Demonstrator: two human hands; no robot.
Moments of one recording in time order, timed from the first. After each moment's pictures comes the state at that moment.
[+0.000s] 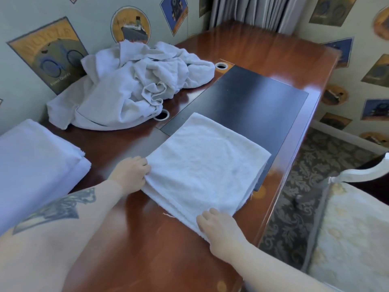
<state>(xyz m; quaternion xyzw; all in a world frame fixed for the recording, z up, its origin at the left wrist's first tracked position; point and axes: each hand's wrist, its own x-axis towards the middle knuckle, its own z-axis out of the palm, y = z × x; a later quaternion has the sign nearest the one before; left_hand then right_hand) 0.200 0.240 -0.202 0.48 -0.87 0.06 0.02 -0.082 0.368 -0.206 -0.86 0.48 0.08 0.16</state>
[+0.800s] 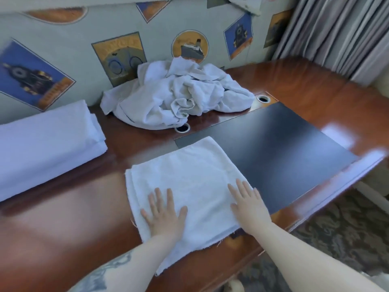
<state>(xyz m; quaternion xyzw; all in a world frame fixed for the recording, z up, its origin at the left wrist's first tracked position) -0.022 0.307 -0.253 0.90 -0.39 -0.21 0.00 -0.231 0.185 -0.220 -0.87 0.47 0.11 0.08</state>
